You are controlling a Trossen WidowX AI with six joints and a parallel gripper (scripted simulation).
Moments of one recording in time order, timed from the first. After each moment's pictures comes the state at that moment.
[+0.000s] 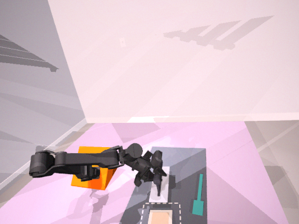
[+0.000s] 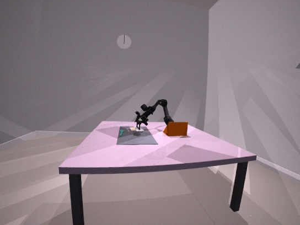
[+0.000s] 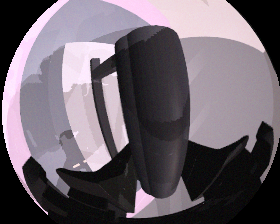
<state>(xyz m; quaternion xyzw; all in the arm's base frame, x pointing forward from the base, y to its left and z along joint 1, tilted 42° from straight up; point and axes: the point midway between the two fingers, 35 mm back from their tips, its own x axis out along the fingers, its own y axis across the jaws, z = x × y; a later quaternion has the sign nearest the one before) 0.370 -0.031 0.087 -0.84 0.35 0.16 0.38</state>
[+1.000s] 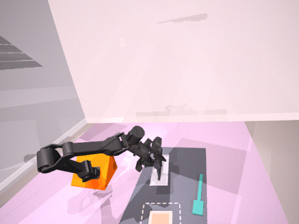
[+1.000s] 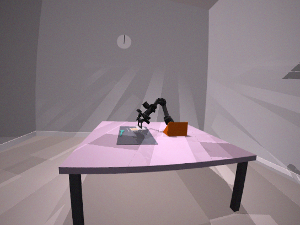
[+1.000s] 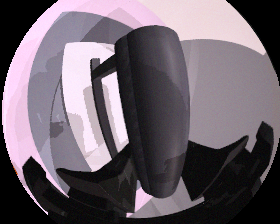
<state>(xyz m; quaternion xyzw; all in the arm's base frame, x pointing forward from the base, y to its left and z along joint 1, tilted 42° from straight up) 0.372 0.032 0.071 -0.84 0.34 0.17 0.38</state>
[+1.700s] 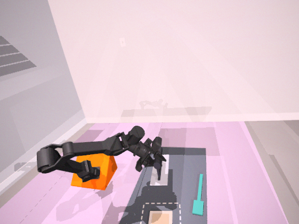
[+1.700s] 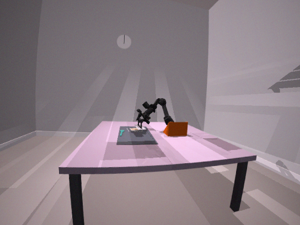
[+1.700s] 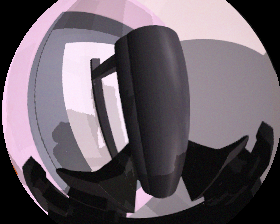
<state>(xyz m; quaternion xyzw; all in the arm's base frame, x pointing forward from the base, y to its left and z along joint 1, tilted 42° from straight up) 0.372 0.032 0.071 -0.84 0.34 0.17 0.38</state>
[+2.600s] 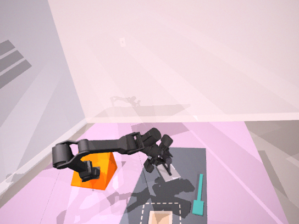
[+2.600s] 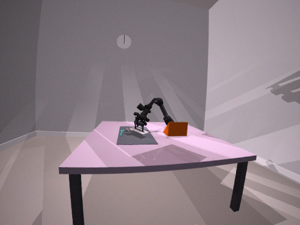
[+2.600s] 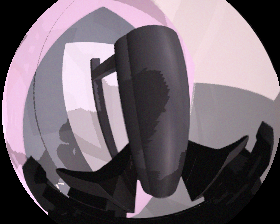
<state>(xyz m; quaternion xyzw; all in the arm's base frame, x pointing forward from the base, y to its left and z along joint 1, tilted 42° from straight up) 0.400 0.049 0.020 -0.84 0.29 0.37 0.27</state>
